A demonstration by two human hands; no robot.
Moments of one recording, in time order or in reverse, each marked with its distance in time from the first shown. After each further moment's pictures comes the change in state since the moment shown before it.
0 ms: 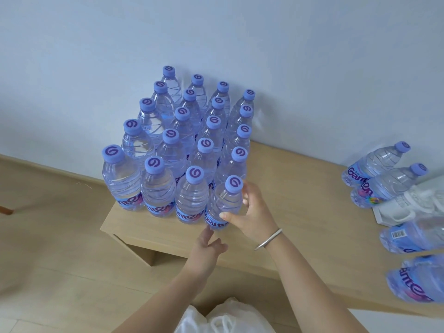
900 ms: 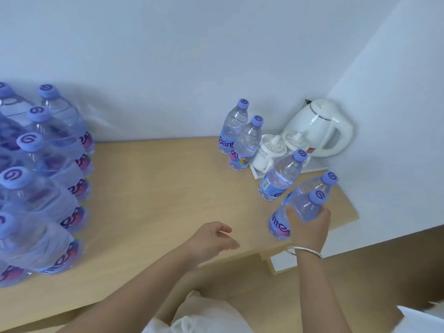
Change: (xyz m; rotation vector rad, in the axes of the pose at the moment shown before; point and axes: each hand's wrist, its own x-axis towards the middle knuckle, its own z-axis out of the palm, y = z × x) left_hand 0.023 -0.025 0.262 0.741 -0.642 -0.087; right_hand -0.182 0.136 -0.281 -0.056 1.281 0.599
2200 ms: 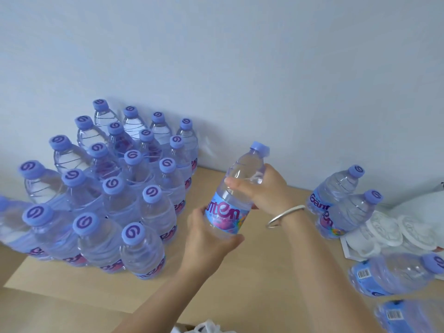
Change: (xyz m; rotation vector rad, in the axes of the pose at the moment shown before) left_hand -0.051 0.001 -0.129 -0.201 0.999 0.322; right_hand -0.095 -0.215 0.197 -0.026 -1.175 -0.369
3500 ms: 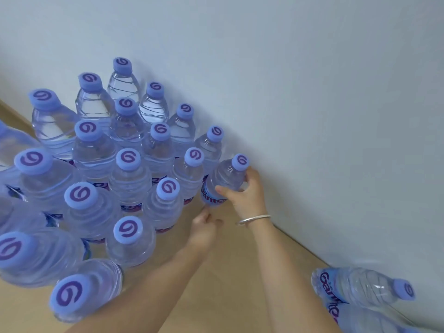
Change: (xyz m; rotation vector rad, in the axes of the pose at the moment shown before) left_hand 0.160 -0.043 0.051 -0.457 0.177 -0.496; right_hand 0.166 0.035 0.074 -0.050 -0.074 -0.250
